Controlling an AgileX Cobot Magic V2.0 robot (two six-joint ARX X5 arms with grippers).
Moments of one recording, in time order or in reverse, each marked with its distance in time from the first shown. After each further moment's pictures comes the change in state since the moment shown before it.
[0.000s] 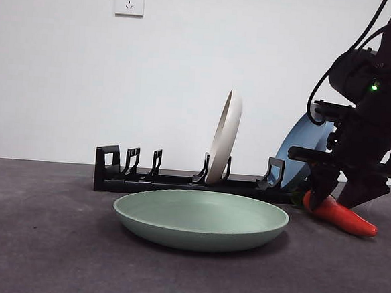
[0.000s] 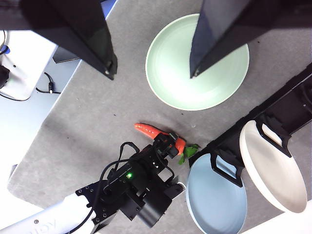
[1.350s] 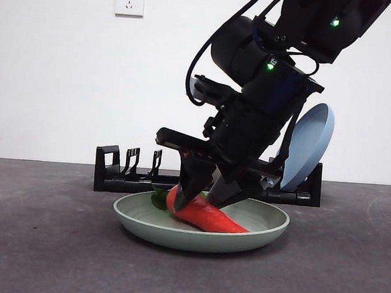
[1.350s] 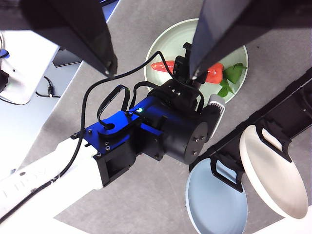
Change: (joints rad) left arm 0.000 0.000 0.000 -0.018 0.000 0.000; right arm 0.467 0.032 0.006 0.090 -0.051 0.076
